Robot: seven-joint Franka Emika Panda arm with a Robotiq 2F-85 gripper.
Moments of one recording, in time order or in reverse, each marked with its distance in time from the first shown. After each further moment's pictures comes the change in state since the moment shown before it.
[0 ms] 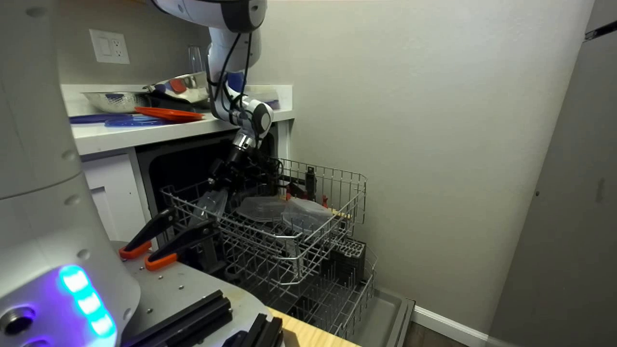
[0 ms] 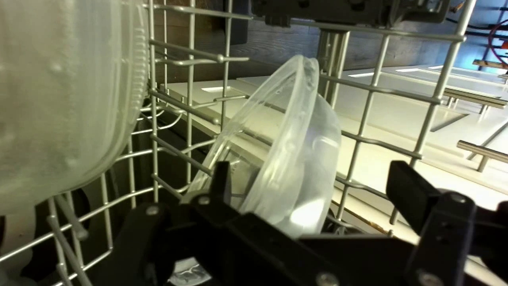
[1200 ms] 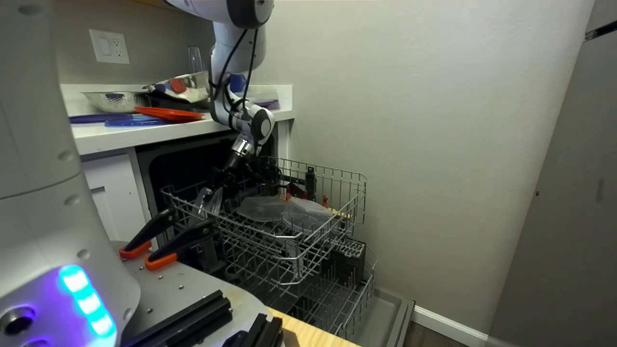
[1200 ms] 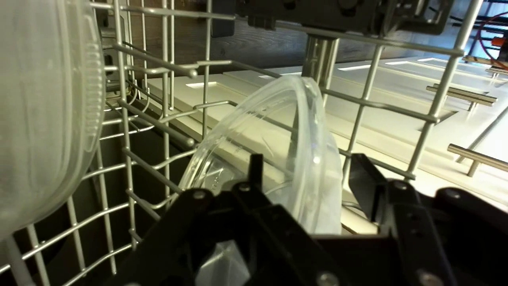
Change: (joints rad) arm -0.053 -0.017 0.038 -0.105 0.001 0.058 -0.021
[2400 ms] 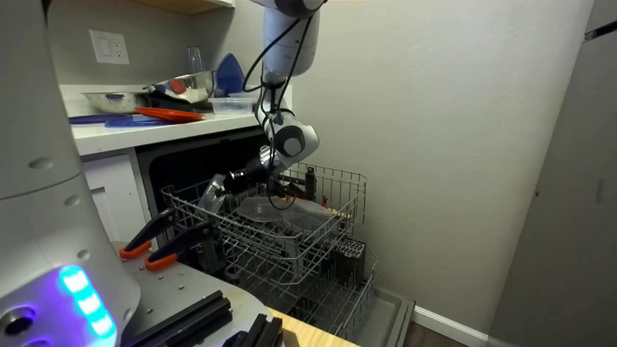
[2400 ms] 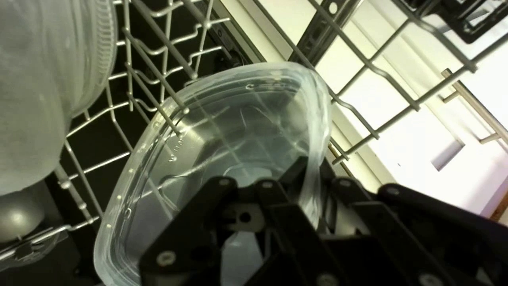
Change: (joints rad) arm -0.364 -0.023 0.132 -0.252 0.387 0.157 -0.579
